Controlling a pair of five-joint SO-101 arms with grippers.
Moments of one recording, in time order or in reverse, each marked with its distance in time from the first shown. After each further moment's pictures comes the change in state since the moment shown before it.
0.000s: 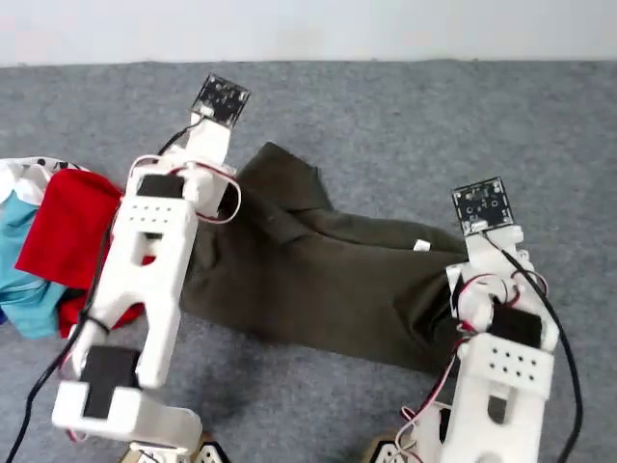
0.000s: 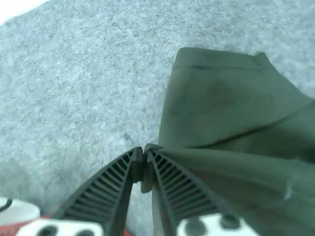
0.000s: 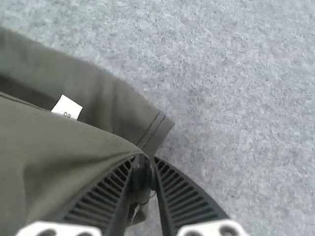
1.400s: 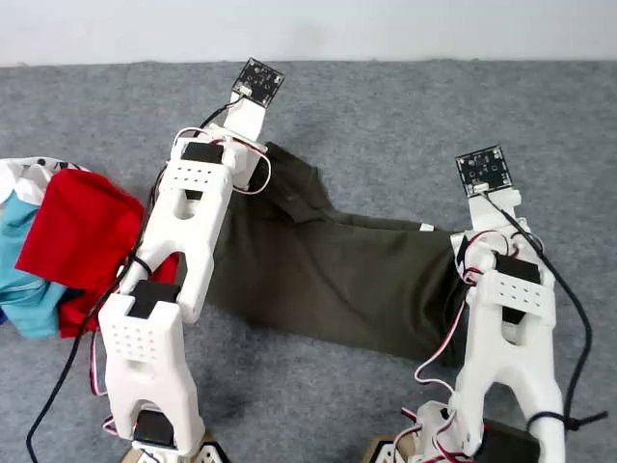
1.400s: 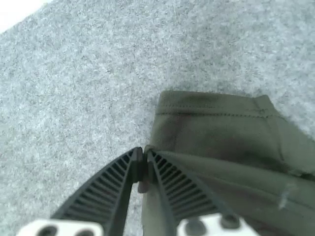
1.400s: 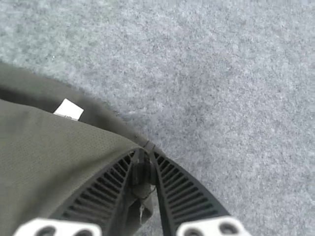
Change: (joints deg) left arm 3.8 26.7 -26.9 0.0 0.2; right arm 0.4 27.0 -10.4 -15.5 -0.2
